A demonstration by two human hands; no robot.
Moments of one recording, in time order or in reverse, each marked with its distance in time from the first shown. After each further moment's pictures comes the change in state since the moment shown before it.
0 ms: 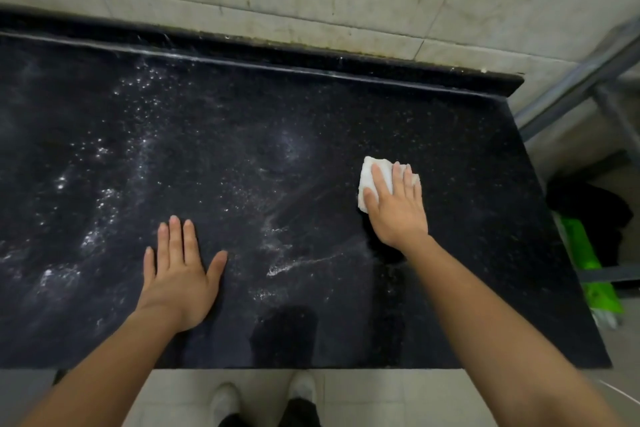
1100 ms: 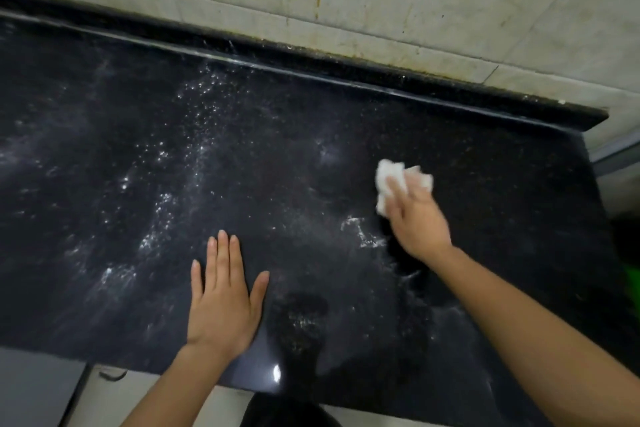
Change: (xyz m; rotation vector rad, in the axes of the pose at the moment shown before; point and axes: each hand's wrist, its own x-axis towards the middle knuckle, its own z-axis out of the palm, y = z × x) left_hand -0.005 -0.006 0.014 -0.013 0.234 0.052; right_hand 0.044 -0.041 -0.013 0.180 0.066 -0.264
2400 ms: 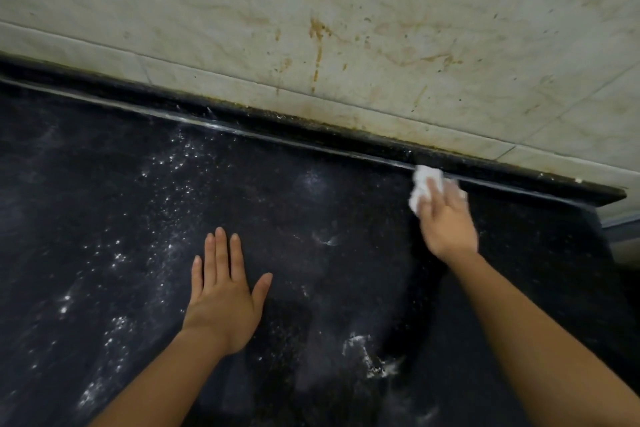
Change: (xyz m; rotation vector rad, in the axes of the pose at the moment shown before) left_hand 0.173 0.034 -0.063 0.049 -0.300 0.009; right_hand 0.155 0.036 -0.037 -0.056 0.090 0.262
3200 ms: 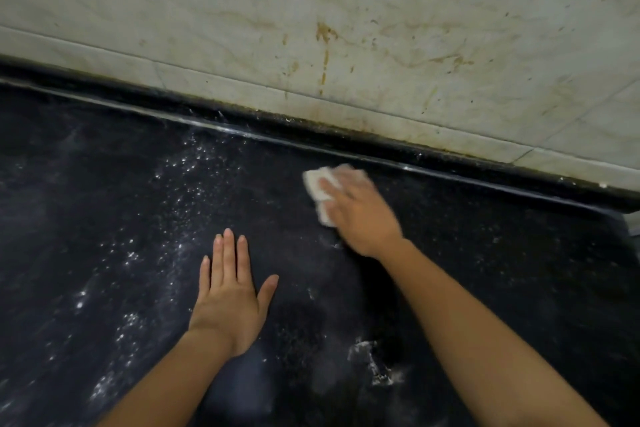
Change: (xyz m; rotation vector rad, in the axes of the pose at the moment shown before) left_hand 0.000 0.000 0.003 -0.017 0.039 0.002; right_hand 0.001 -0.113 0.039 -0.081 -0.139 -0.654
